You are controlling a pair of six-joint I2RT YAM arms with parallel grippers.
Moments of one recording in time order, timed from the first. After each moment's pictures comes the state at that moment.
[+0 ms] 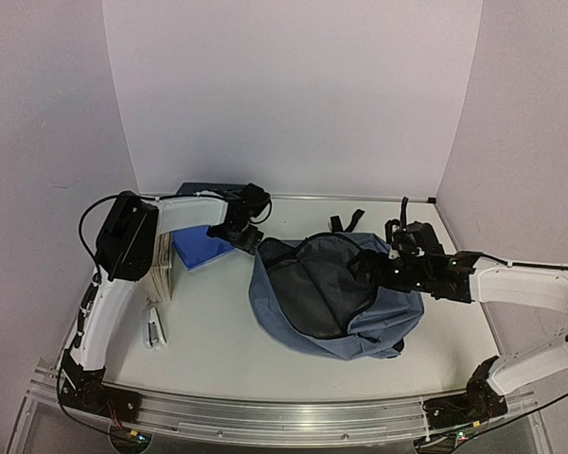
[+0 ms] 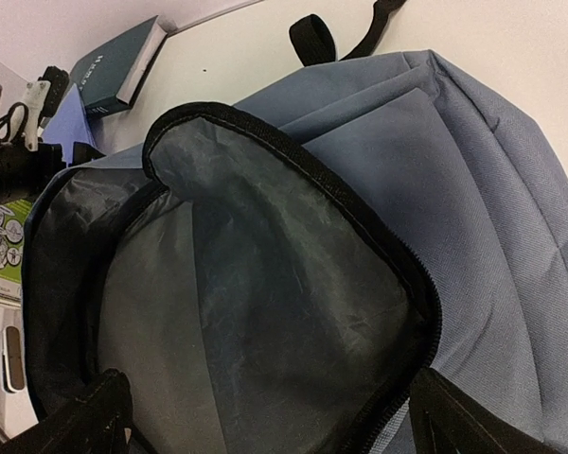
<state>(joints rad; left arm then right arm) -0.66 2.38 1.97 -0.72 -0.47 -0.25 0.71 1.29 0.74 -0.15 0.18 0.68</state>
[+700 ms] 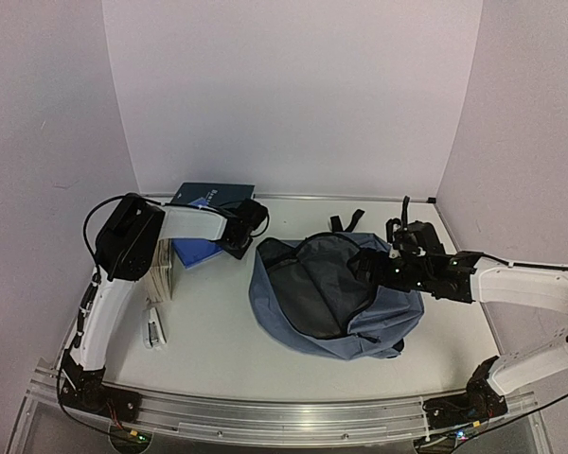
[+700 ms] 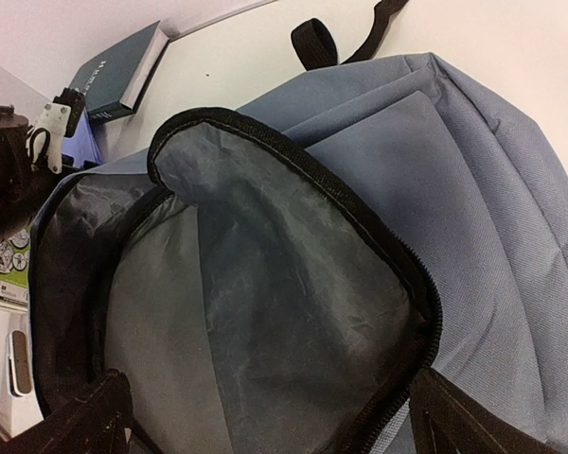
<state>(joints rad) -0.66 2.38 1.78 -0.45 -0.67 -0.05 0.71 1.28 0.74 -0.14 0.18 0.70</state>
